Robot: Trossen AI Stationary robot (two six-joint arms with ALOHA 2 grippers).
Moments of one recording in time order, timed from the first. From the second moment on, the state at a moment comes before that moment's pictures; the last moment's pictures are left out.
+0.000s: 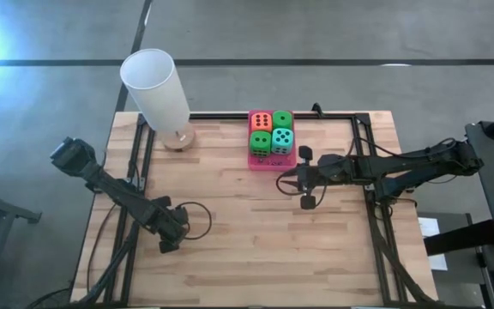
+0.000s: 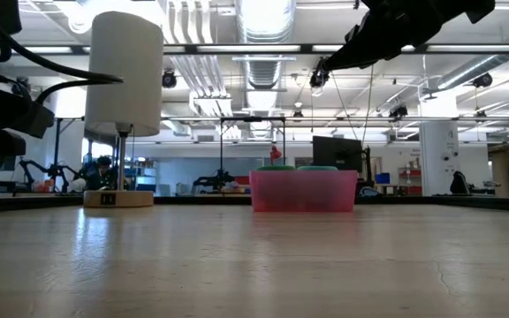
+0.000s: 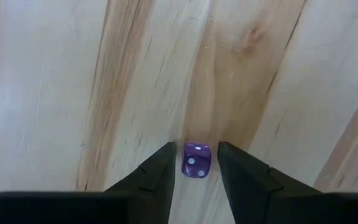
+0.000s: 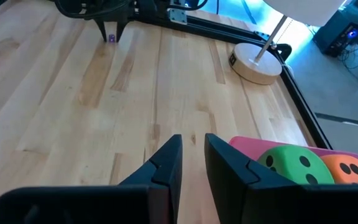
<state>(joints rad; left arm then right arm) -0.60 1.40 0.60 -0.76 -0.02 -0.89 0.05 1.13 0.73 -0.07 0.16 -0.16</state>
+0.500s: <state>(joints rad) -0.60 1.40 0.60 -0.75 -0.01 -0.86 0.05 1.13 0.73 -0.07 0.16 -0.15</state>
